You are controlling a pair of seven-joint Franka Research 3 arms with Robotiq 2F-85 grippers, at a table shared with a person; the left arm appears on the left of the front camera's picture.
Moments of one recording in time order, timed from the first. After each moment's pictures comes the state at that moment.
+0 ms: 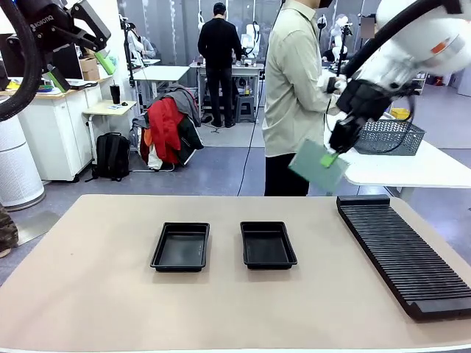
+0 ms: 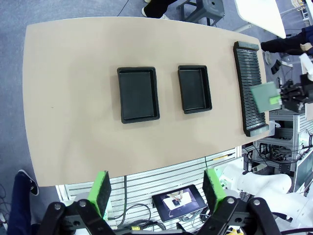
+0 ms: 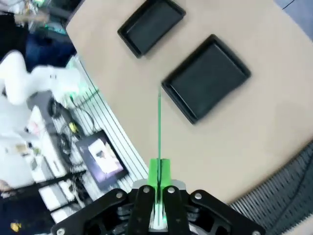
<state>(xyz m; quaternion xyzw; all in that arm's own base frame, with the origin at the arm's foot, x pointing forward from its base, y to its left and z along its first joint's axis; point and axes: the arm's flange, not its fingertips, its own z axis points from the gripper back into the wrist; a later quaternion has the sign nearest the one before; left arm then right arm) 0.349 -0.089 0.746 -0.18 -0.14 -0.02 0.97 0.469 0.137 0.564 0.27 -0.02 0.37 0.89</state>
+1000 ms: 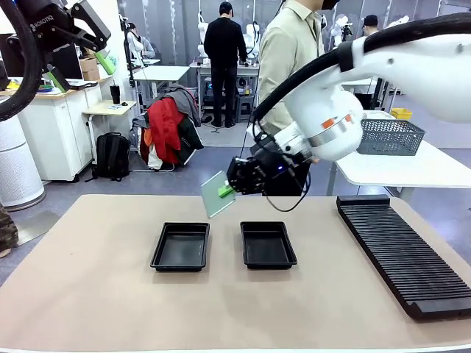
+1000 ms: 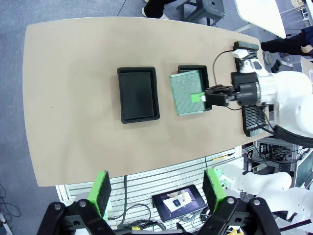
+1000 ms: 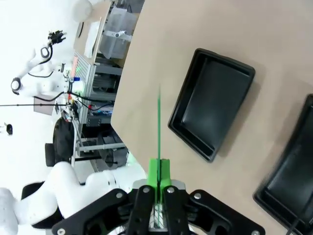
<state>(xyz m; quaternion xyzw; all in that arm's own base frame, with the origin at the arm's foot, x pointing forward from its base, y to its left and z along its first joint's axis) 0.349 -0.089 0.746 -0.18 -0.14 -0.02 0.97 0.472 0.322 0.427 0.45 -0.05 0.14 0.88</state>
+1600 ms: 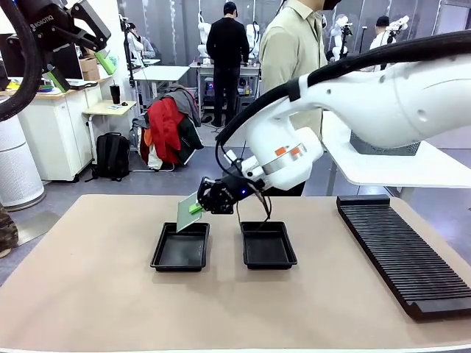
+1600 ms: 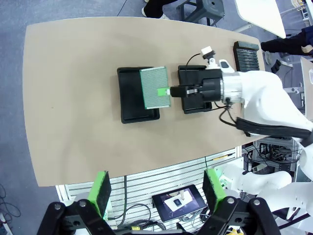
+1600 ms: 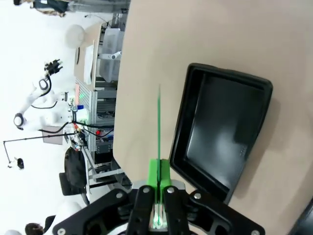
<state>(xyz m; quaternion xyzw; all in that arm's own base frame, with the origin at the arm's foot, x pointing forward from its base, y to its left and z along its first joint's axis) 0.349 -0.089 0.746 -0.18 -0.14 -0.02 0.97 0.486 0.386 0.355 0.46 -0.04 0.05 0.88</state>
